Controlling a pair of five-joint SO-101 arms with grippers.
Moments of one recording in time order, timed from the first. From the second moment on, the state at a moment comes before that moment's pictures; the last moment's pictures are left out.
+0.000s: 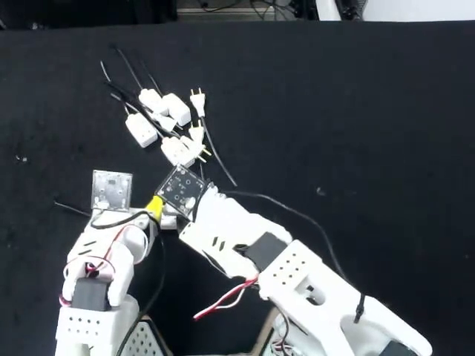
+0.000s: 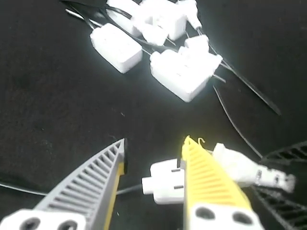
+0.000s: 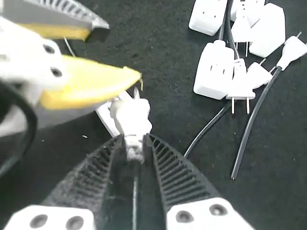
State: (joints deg) left arm 2.0 -103.7 93.5 50.1 -2.8; right arm -45.0 -44.2 68.1 29.3 13.4
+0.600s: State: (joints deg) left arm 4.1 -103.7 93.5 50.1 -4.1; right arm -44.4 -44.2 68.1 29.3 13.3
